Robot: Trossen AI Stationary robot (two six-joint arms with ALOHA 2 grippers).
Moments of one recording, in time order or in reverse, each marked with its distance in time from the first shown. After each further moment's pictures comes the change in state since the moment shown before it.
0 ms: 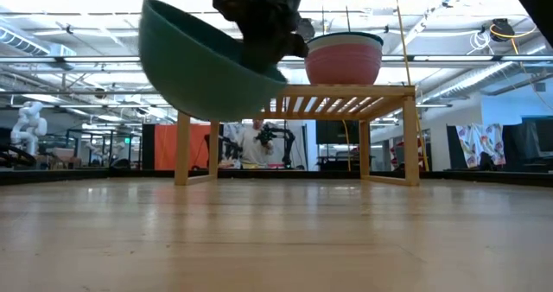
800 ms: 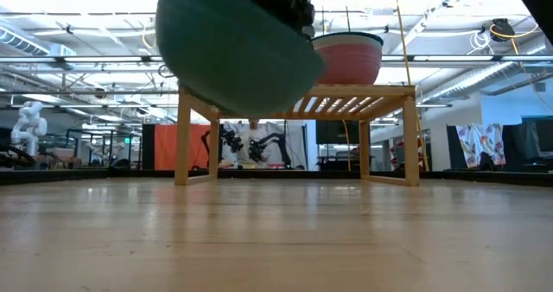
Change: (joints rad) left arm 0.114 0.113 0.002 0.128 0.129 0.517; right arm 0.009 0.000 0.000 -0.076 -0.159 -0.096
